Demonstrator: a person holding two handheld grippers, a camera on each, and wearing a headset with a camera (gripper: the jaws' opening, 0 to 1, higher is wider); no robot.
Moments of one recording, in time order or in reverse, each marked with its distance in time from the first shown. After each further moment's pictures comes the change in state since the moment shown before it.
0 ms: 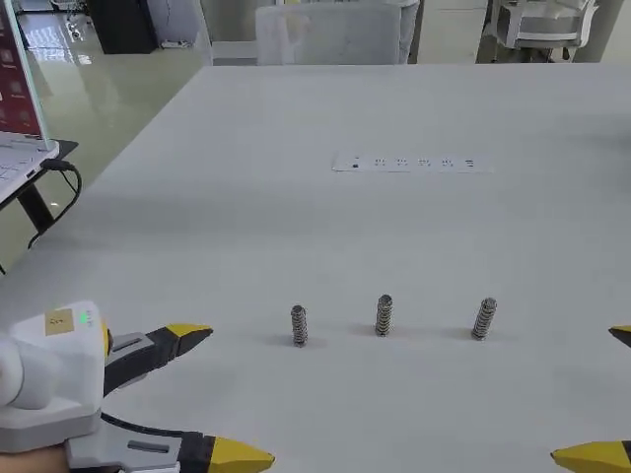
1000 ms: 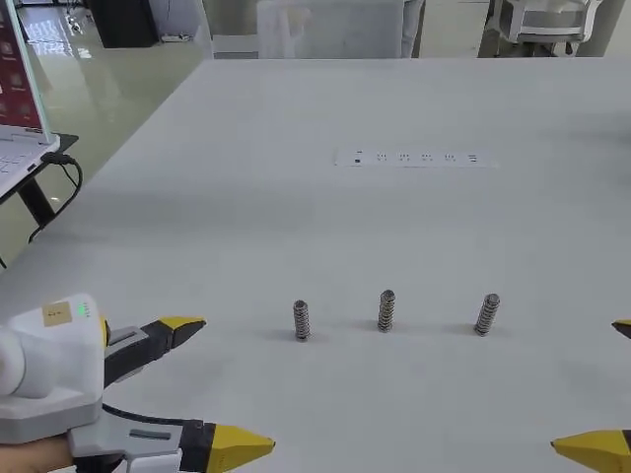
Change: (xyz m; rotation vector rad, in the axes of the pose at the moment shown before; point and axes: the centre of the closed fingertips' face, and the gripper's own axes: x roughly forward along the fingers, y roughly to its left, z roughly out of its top) left arm 0.000 0.008 -0.001 -0.036 -0.014 0.041; right arm 0.001 -0.001 0.000 0.012 0.017 -0.005
